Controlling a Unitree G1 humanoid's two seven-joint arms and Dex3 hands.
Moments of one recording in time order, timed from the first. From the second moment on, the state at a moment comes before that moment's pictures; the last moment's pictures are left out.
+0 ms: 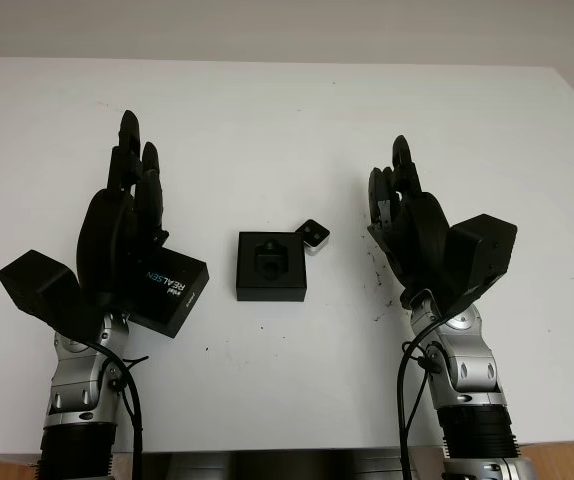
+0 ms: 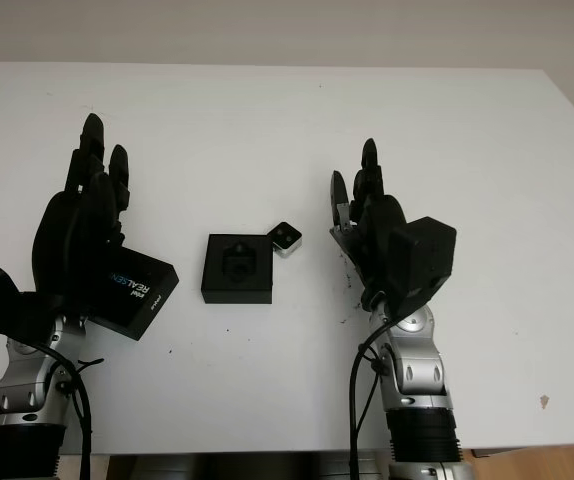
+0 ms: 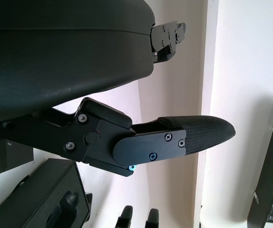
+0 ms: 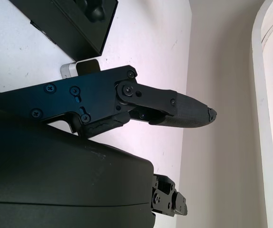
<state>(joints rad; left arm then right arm) -0.25 0.19 0.20 0.10 -0.25 -0.17 -0.27 -0.33 -0.05 -0.08 0.10 0.10 0.10 0.10</state>
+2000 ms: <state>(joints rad) -0.24 0.18 0.18 0.11 -0.23 -0.18 -0.23 -0.89 -0.64 0.39 0.72 -0.72 -0.64 0.17</state>
